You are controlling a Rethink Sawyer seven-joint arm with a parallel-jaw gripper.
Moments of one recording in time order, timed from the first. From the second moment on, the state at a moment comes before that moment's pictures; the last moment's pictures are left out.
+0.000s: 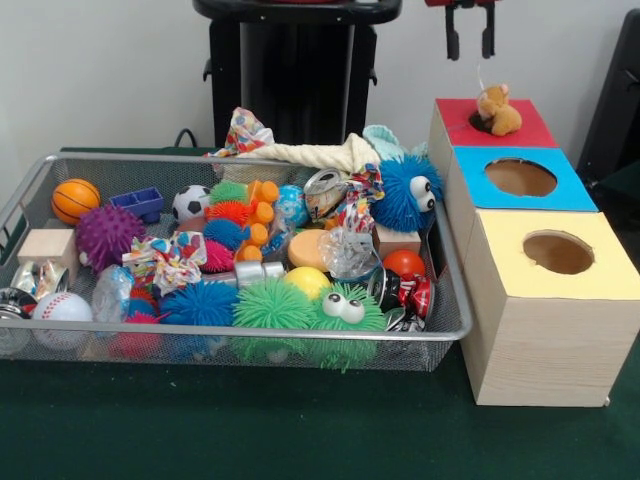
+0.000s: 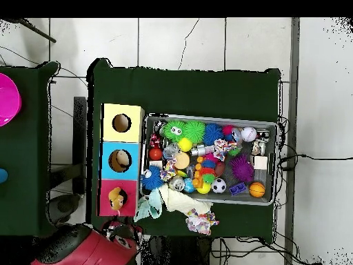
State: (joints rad) arm 0.98 0.02 -1.19 1.63 -1.29 -1.17 4.43
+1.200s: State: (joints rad) arm 0.98 0.01 -1.22 1.64 -1.27 -1.17 4.43
